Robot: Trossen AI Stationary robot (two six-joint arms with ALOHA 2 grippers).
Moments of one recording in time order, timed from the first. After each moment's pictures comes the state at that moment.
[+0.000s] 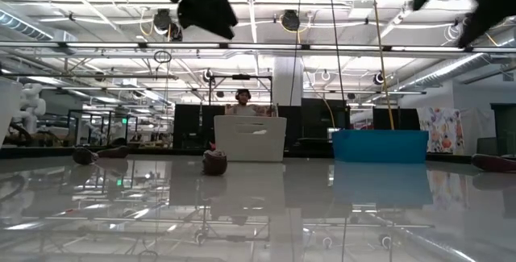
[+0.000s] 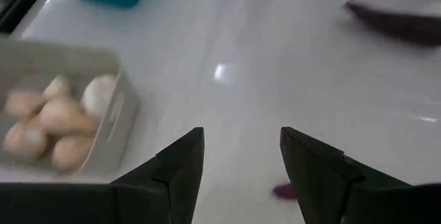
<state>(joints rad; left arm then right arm) -0.15 1.44 1.15 -0.50 -0.21 -0.27 0.60 1.43 1.15 -0.93 0.38 1.78</state>
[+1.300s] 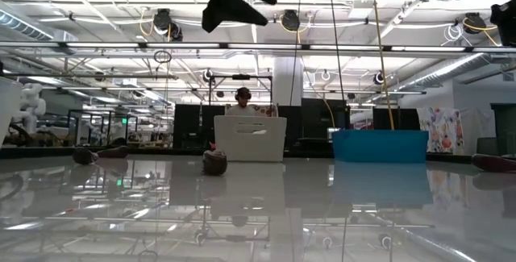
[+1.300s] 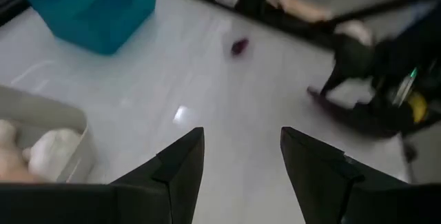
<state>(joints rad) -0.08 1.49 1.15 -0.22 -0.11 -0.39 0.83 1.82 1.15 -0.94 0.18 2.01</state>
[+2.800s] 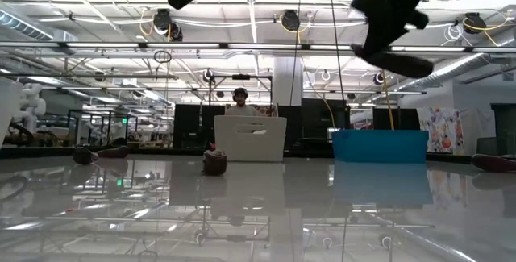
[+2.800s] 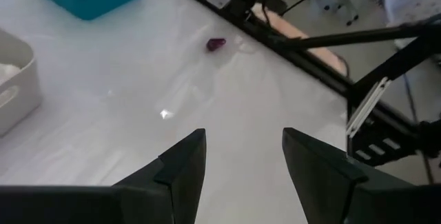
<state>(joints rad) -0.34 1.49 1.15 -0.21 -0.40 -0.75 -0.09 1.19 1.10 -0.98 0.65 0.61</state>
